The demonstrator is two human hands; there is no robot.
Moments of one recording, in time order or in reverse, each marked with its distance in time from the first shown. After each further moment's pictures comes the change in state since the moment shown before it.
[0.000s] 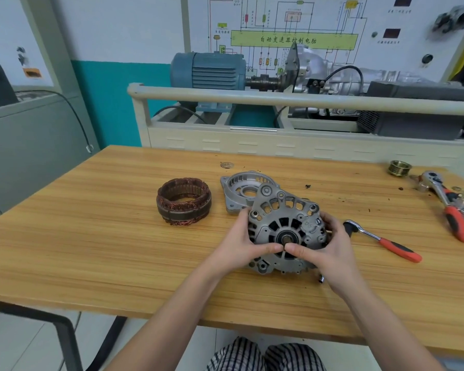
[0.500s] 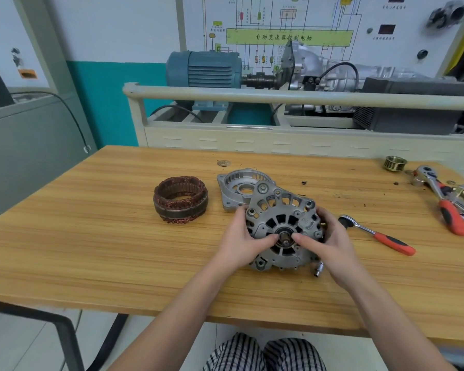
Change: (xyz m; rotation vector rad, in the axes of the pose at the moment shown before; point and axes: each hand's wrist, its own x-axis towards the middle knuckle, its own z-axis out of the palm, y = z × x) left_hand 0.001 -0.003 0.015 0.051 0.162 -0.020; right_hand 0.007 0.004 -0.011 0.158 -0.100 0.049
